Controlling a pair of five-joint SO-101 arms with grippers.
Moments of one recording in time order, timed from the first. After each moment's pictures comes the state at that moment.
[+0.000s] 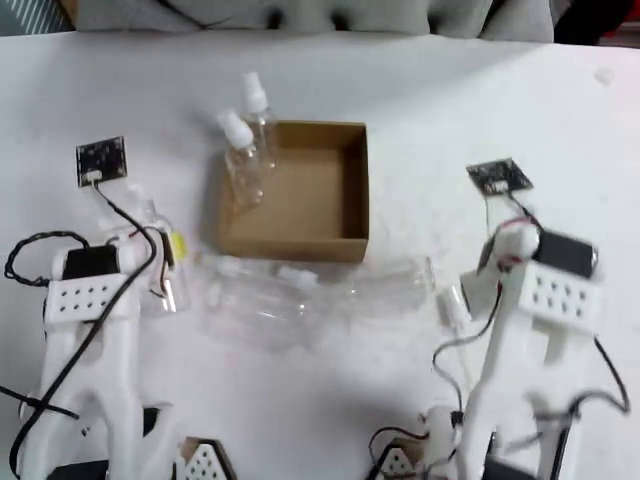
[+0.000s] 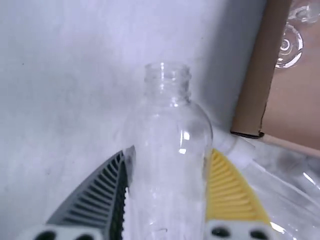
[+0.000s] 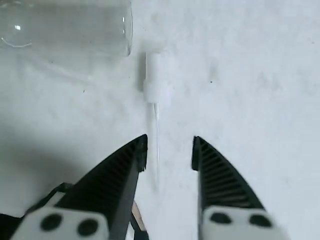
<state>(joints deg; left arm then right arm) -13.7 -33.5 49.5 57.0 9.4 16.4 -35.3 34.0 88.3 32.8</state>
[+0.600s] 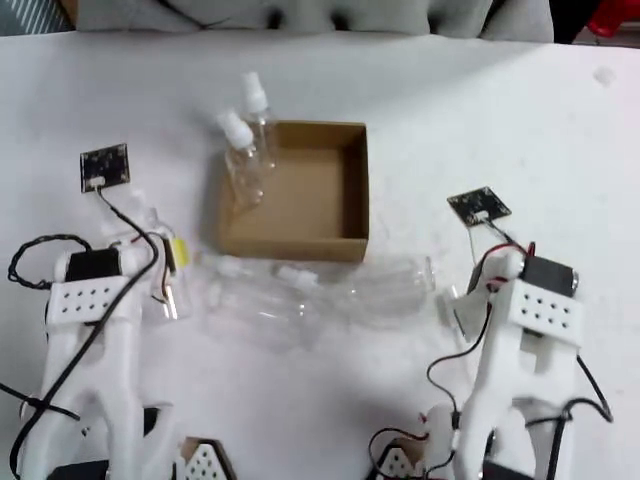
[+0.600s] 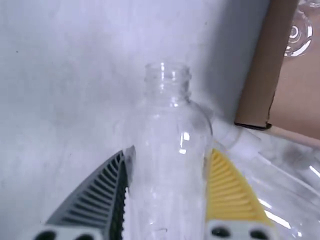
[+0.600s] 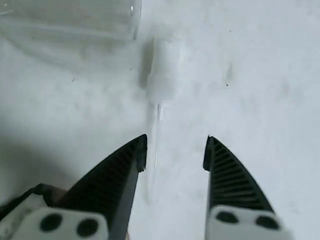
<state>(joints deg) -13.7 -33.5 51.4 57.0 9.4 15.3 -32.6 45.5 77.6 39.9</state>
